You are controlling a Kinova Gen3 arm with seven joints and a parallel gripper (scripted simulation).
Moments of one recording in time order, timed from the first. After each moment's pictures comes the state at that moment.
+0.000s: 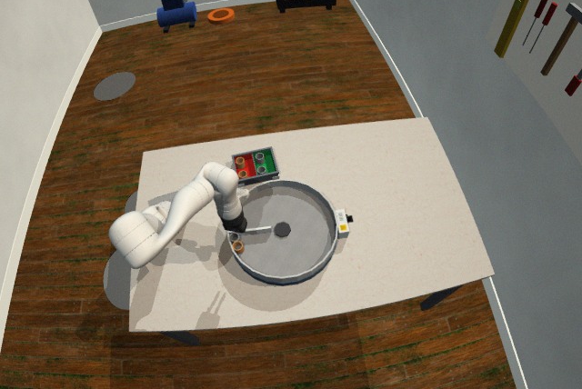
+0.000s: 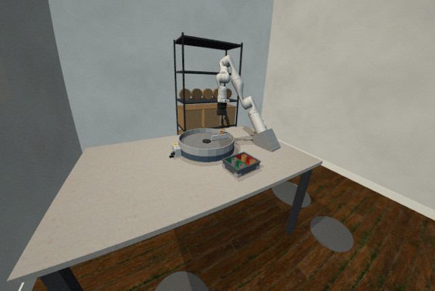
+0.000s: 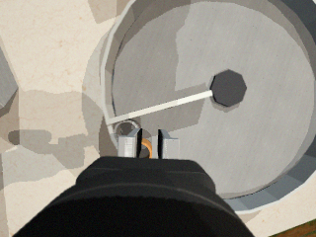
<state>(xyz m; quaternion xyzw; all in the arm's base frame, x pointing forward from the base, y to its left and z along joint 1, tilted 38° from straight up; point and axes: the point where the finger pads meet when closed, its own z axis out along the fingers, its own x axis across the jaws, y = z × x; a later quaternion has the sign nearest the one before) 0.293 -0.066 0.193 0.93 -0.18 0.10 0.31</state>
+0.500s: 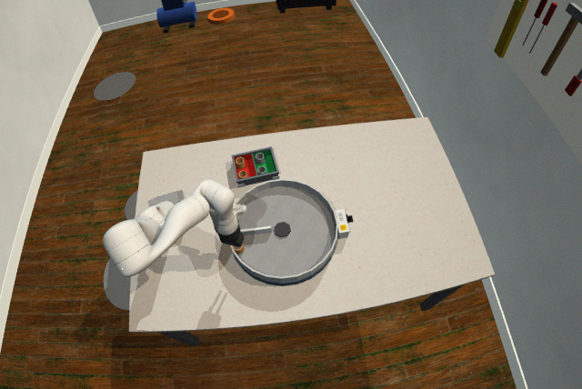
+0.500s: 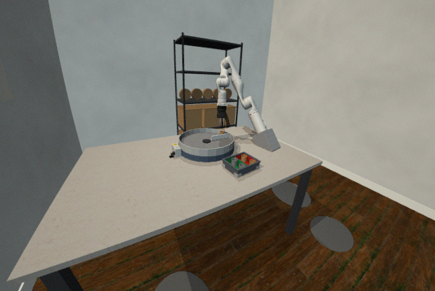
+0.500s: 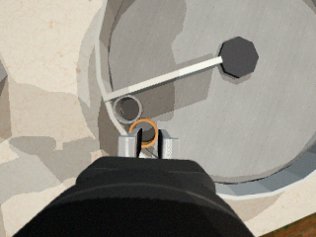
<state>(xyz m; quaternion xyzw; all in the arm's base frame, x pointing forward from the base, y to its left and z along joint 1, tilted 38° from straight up) 0.275 -0.112 0.185 0.92 -0.21 0.11 0.30</state>
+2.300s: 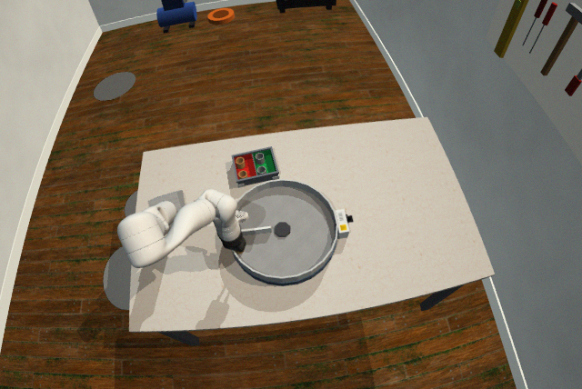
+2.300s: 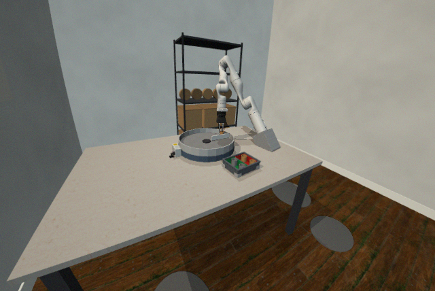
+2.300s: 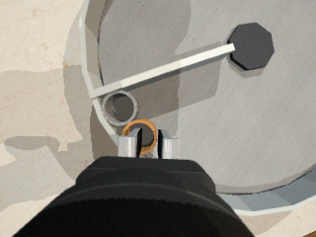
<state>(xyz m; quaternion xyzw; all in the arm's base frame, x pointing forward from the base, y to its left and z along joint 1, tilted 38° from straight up) 0.279 -0.139 0.152 0.92 -0.21 0.11 0.30</state>
